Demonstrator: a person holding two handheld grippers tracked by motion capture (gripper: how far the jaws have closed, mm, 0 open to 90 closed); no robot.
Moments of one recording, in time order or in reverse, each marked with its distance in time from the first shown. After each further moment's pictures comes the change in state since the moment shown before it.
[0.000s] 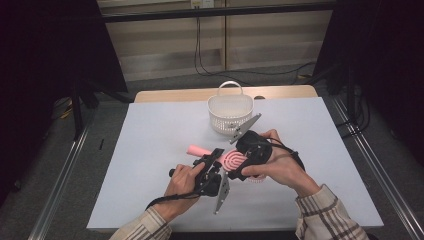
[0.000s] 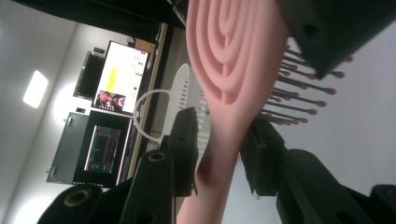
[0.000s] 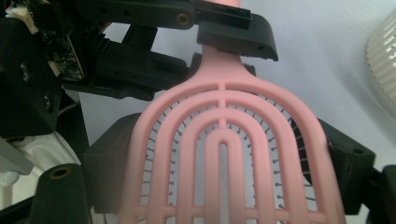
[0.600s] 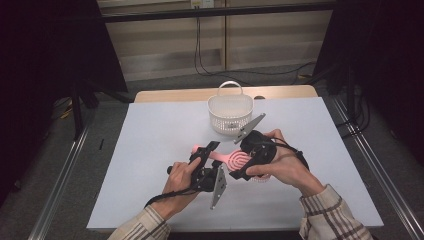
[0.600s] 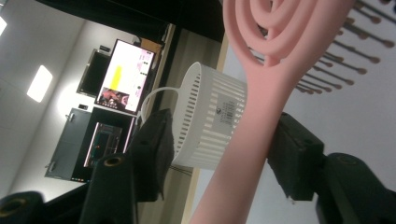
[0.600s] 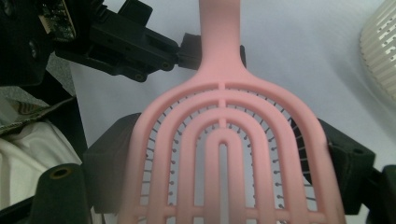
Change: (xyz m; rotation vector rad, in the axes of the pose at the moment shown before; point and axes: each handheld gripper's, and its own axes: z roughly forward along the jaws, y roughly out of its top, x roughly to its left) left arm 0.008 -0.005 0.001 -0.010 0.023 -0.030; right arm -0.004 -0.008 -0.005 0.013 -0.009 0.000
